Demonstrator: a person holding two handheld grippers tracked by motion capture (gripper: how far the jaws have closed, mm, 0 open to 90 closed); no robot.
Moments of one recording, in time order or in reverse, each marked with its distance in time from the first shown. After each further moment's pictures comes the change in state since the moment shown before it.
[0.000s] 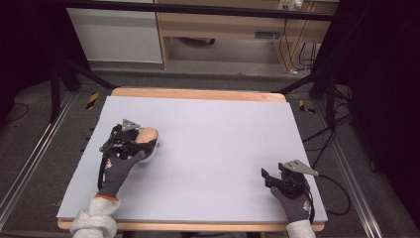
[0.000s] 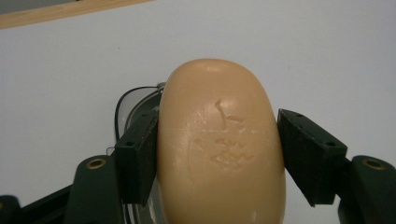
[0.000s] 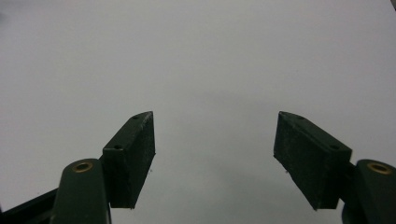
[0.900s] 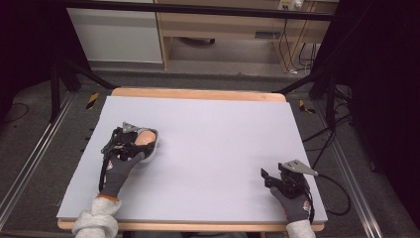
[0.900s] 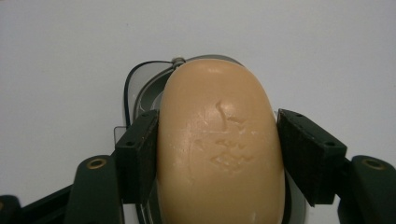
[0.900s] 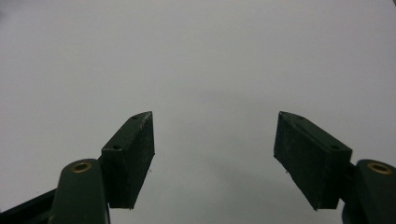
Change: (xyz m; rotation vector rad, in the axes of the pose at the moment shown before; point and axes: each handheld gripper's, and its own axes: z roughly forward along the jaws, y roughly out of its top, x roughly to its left) left arm 0.009 -0.013 0.015 0.034 0.022 -0.027; right arm 0.000 -0.001 0.001 0.003 -0.002 -0.009
